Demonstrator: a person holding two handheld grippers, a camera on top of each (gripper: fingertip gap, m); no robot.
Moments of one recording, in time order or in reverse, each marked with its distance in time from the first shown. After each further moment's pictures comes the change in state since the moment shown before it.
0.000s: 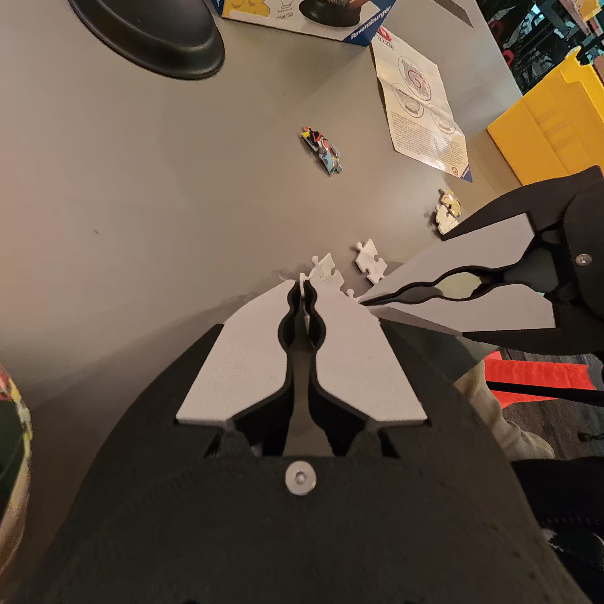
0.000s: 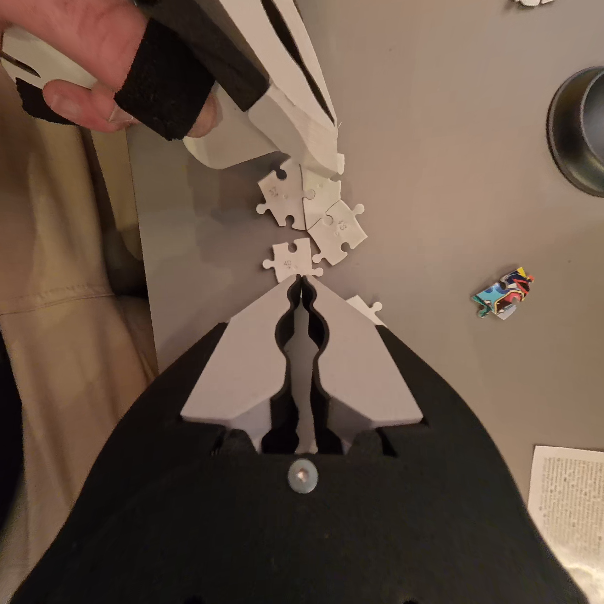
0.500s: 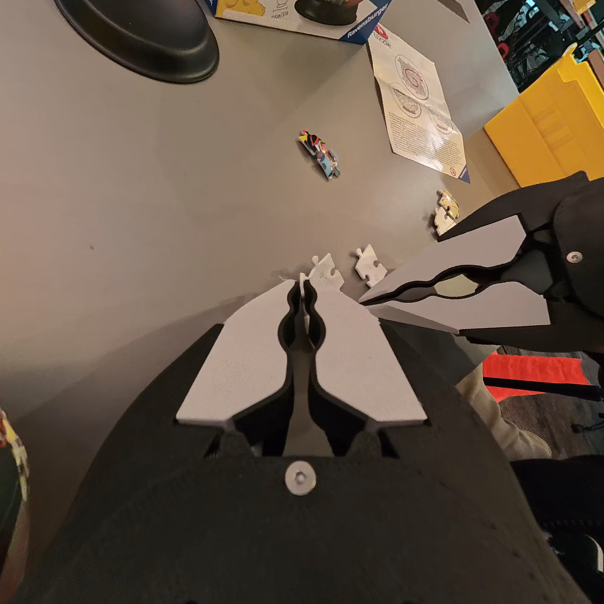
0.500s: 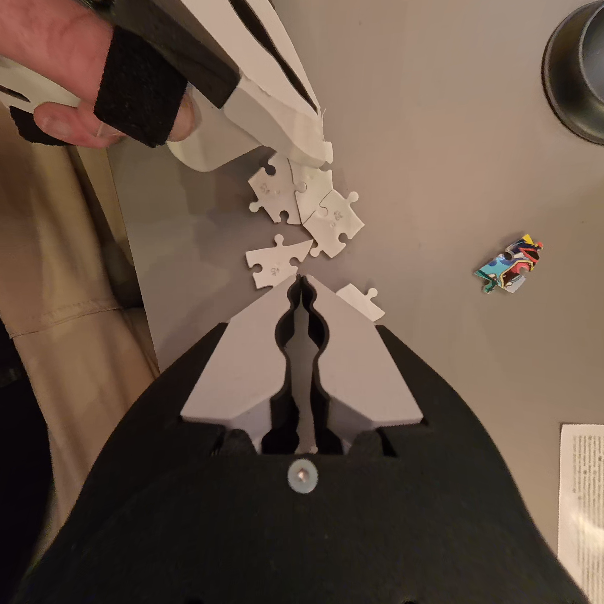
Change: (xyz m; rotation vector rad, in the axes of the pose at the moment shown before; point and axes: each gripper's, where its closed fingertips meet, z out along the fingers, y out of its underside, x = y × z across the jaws) left arm 0.000 -0.004 0.006 -0.015 0.018 0.003; right arm 0.005 0.005 0.000 -0.013 -0.001 0.122
